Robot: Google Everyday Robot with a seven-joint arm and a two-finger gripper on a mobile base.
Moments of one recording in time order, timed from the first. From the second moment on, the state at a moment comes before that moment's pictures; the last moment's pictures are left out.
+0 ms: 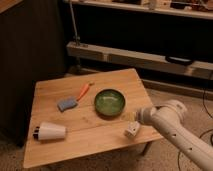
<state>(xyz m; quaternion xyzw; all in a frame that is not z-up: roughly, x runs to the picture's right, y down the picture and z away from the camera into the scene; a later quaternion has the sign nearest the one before) 0.165 0.131 0.730 0.03 -0.13 -0.70 0.70</state>
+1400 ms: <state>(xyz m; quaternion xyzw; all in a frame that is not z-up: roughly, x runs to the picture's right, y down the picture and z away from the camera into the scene) 0.085 0.070 0.764 -0.04 -0.26 -0.77 0.58</state>
